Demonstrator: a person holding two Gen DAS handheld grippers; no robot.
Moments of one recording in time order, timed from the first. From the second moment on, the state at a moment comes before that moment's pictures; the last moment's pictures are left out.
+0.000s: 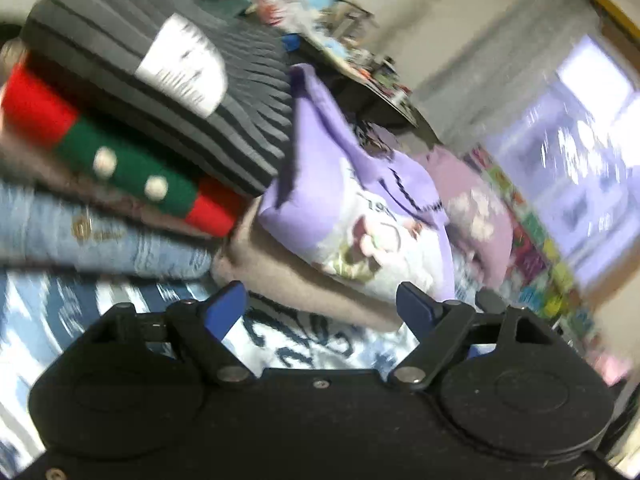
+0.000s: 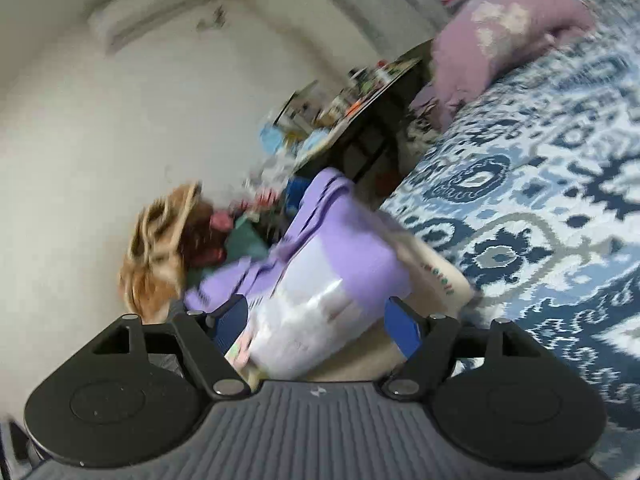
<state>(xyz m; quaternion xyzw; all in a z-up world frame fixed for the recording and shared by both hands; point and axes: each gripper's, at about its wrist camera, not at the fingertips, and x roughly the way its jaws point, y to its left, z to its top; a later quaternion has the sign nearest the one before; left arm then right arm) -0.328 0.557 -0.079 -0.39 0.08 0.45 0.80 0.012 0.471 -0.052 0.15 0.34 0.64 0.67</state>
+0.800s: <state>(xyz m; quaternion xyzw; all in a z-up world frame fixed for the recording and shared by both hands) -0.298 0.524 0.036 -0.16 0.22 0.48 0.84 -0.067 0.428 0.074 -0.12 0.30 0.58 0.75</state>
